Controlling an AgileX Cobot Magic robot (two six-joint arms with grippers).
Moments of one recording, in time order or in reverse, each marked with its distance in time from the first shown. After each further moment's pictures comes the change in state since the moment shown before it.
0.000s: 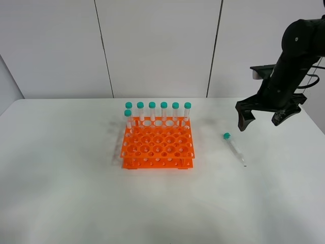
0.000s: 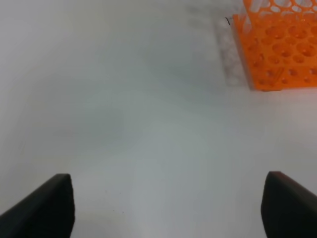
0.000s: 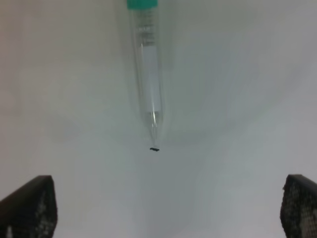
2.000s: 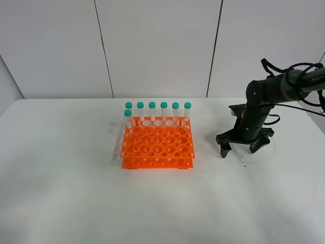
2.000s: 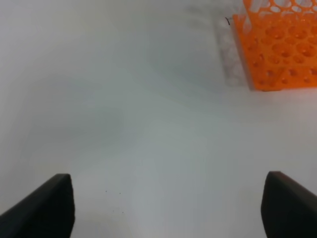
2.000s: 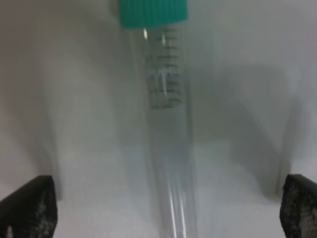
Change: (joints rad) left arm 0.000 0.000 0.000 0.000 0.000 0.000; right arm 0.035 0.330 0.046 -0.018 -0.297 0.070
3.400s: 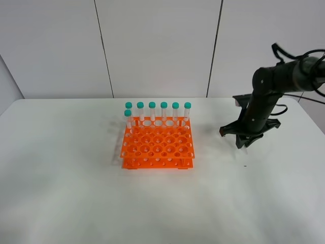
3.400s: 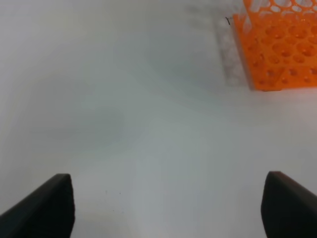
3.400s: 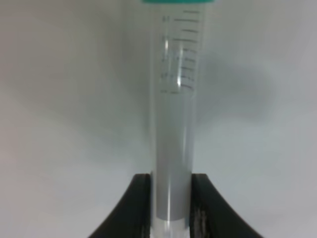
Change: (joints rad) left arm 0.000 0.000 0.000 0.000 0.000 0.000; right arm 0.000 -0.135 0.000 -0.011 0.077 -0.006
